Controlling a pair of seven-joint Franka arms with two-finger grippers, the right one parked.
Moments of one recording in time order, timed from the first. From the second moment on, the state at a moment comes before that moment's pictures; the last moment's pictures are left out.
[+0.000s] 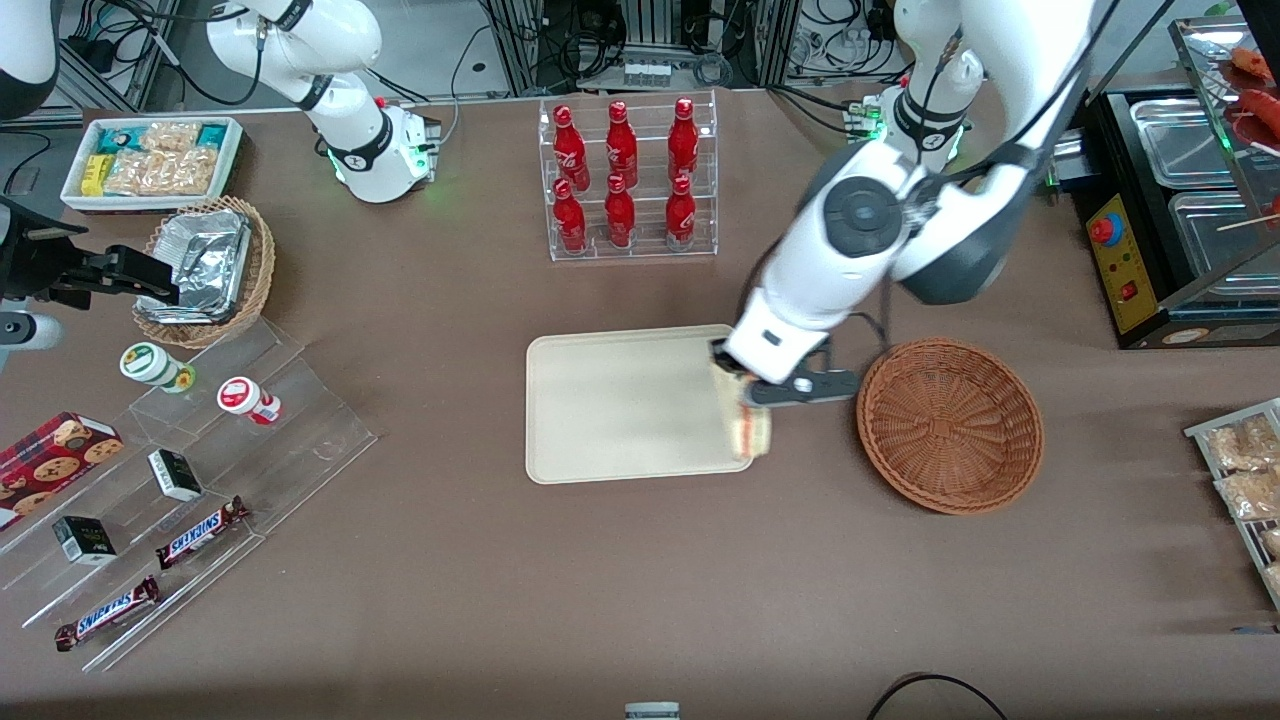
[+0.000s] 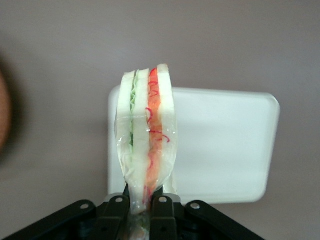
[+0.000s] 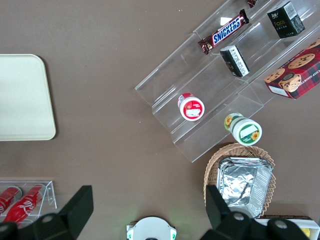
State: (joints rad) arm -0.12 0.43 -0.61 -1.60 0.09 2.05 -0.78
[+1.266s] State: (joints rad) arm -0.38 0.82 -0.61 -1.47 0.41 2.14 -0.96
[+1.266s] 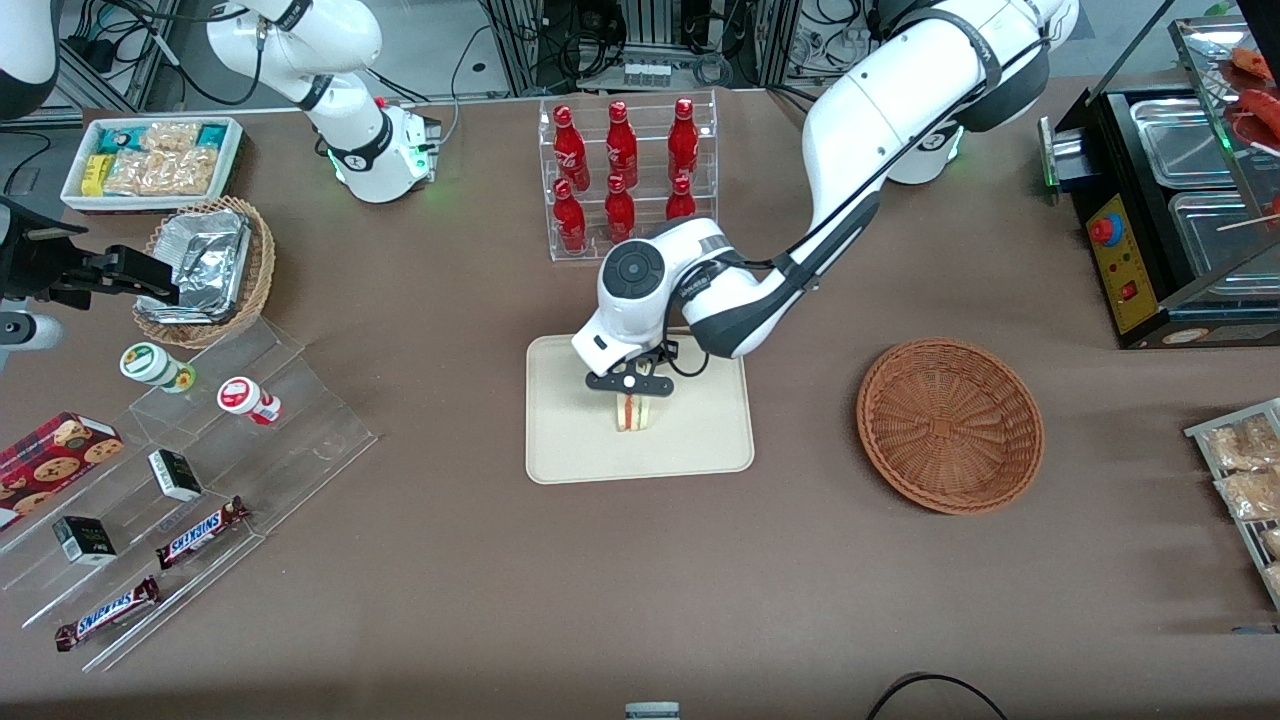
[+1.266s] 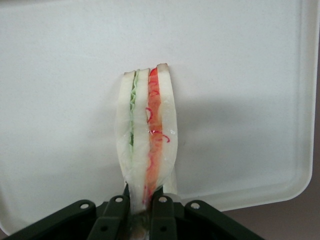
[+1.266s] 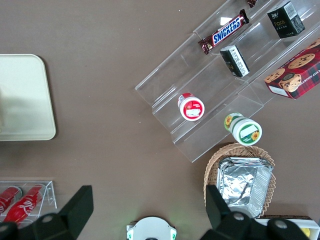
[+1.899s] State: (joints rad) arm -0.38 0.83 -0.61 -1.45 0.42 2.14 -0.98
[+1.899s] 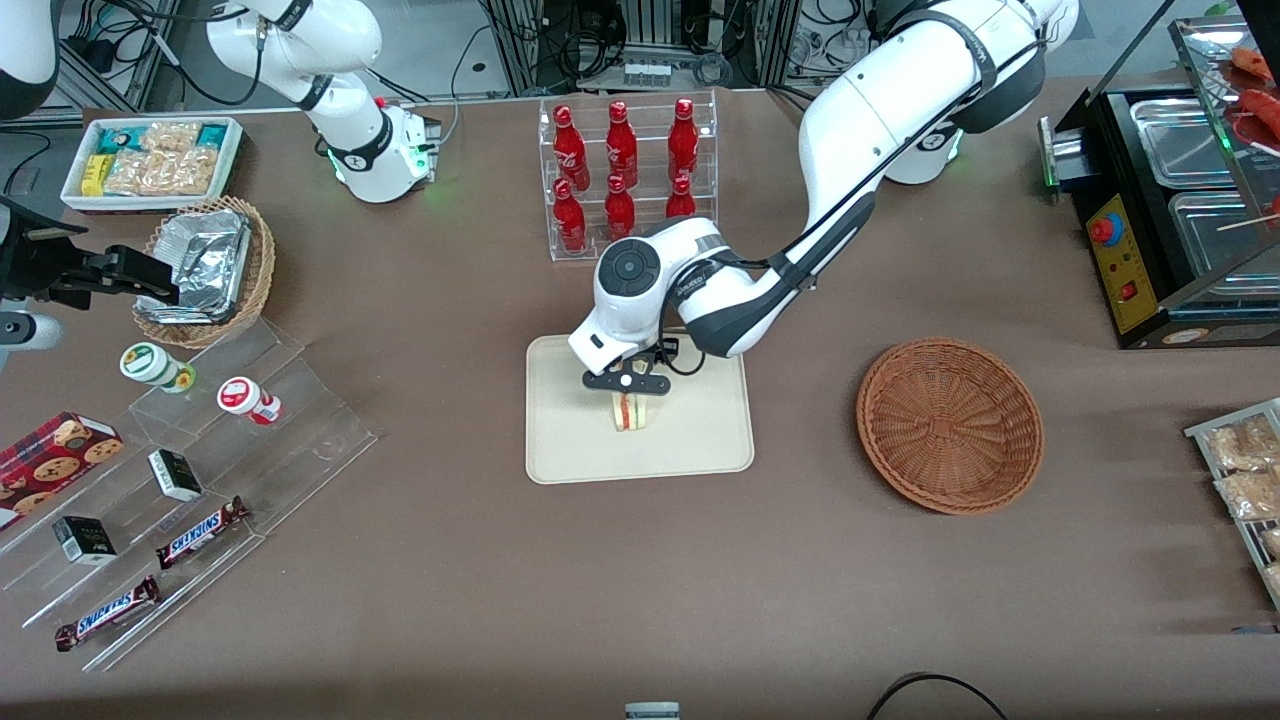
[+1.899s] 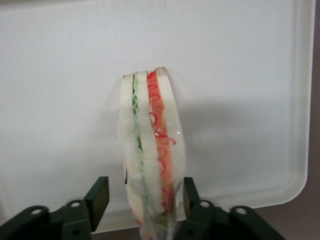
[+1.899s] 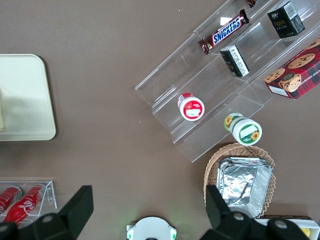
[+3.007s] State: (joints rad) arm -0.15 0.42 -0.61 -1.42 0.39 1.82 -1.21
